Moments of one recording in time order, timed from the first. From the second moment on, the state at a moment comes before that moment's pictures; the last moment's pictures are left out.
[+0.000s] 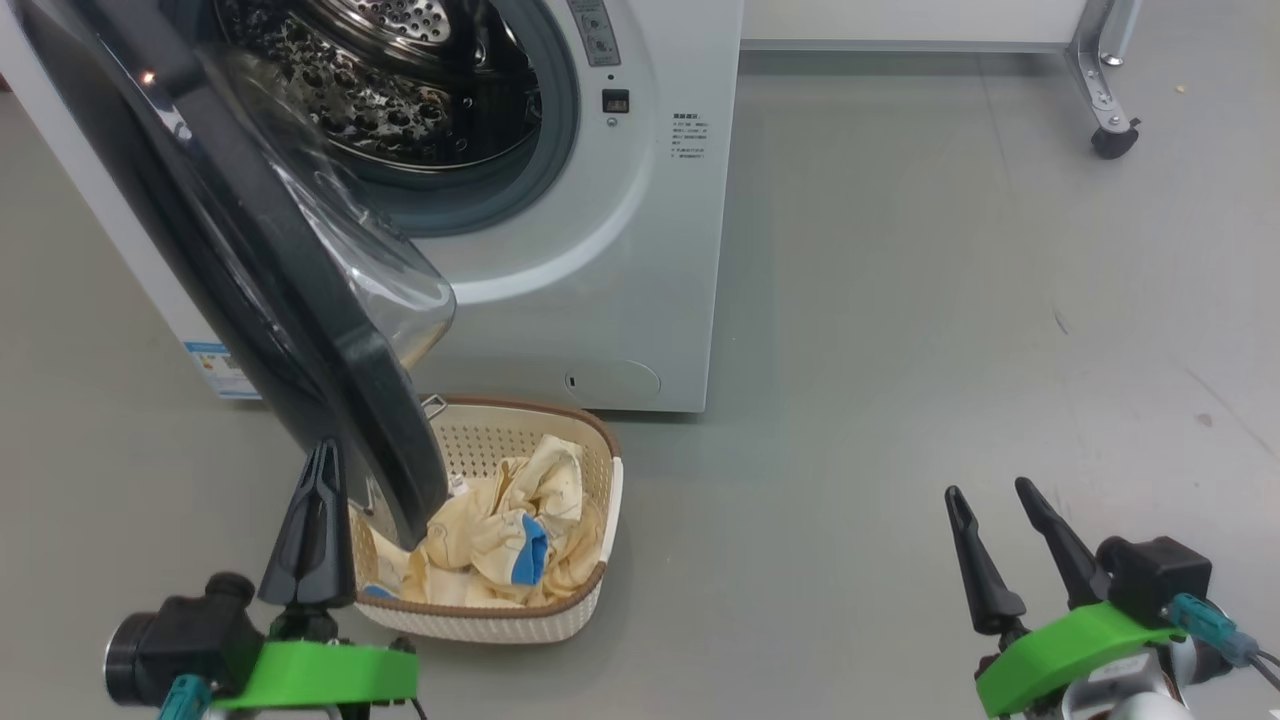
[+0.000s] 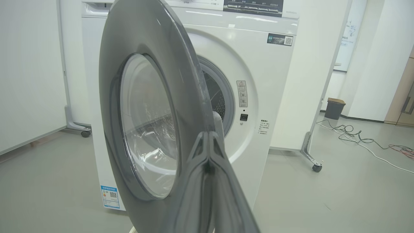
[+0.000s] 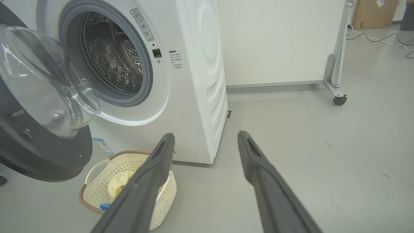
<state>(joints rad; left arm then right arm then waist) -0.02 0.05 -0.10 0.02 -0.18 -0.03 -0.25 0.04 -0.13 0.15 0.19 0.32 0.13 -0.22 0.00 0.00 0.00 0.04</state>
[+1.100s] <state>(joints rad) -0.37 0.05 -0.21 -0.03 -0.21 -0.07 -0.07 0.02 -0.12 0.17 0.24 0.32 0.13 -0.24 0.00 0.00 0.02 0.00</state>
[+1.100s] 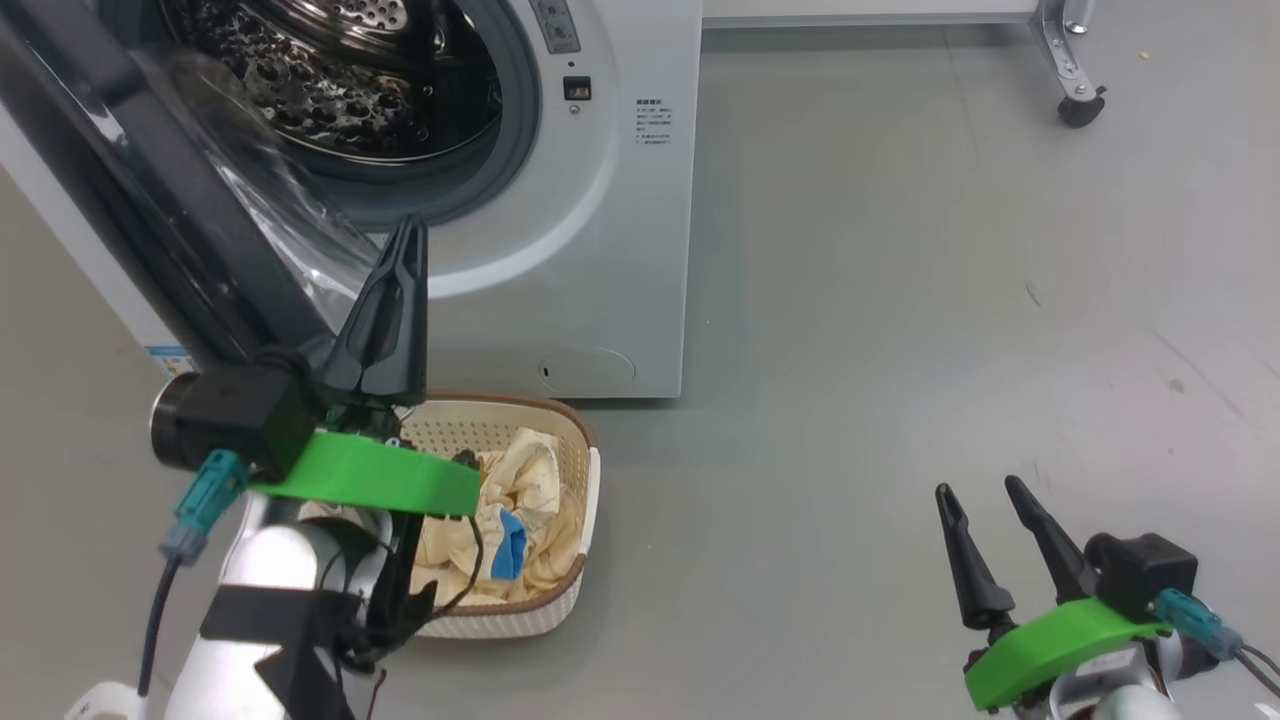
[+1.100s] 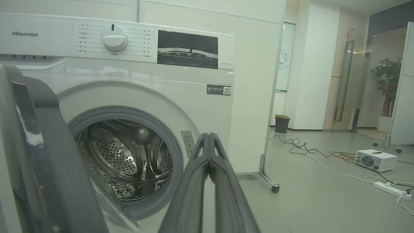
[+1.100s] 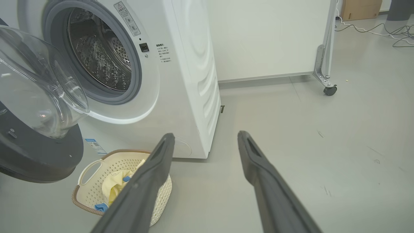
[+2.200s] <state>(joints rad) -0.36 0.05 -0.26 0.35 -0.26 -0.04 0.01 -0.01 -0.12 0.16 0.26 0.32 0.13 -0.25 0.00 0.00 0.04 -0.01</state>
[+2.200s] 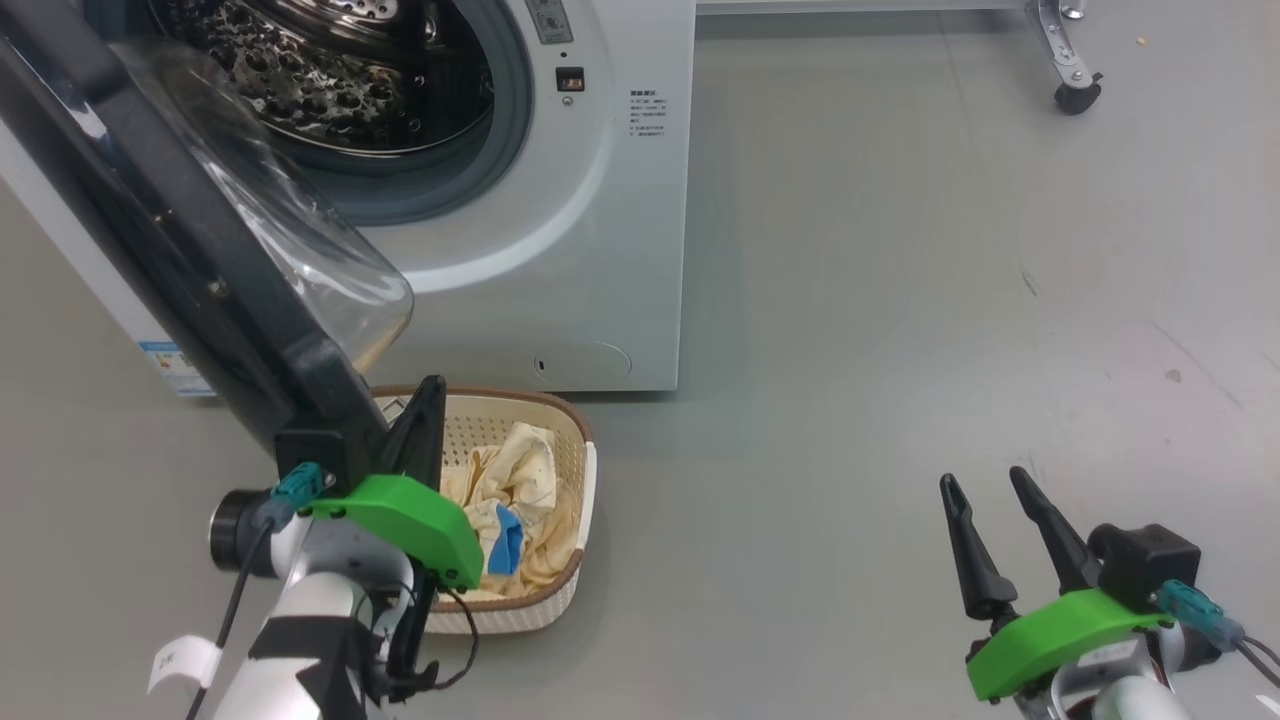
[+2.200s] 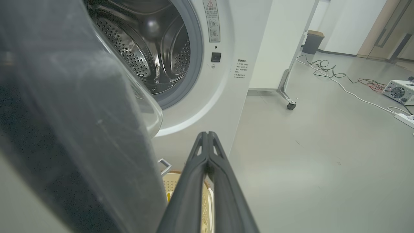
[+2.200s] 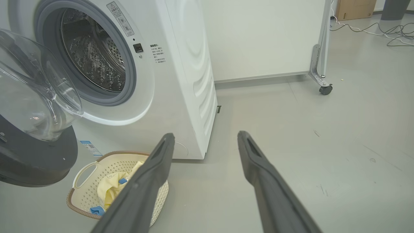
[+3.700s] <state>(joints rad) -0.38 0.07 -0.27 0.47 -0.30 -0.02 -0.09 -0.01 -0.12 0.18 0.28 0.32 0.13 -0.25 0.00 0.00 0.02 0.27</state>
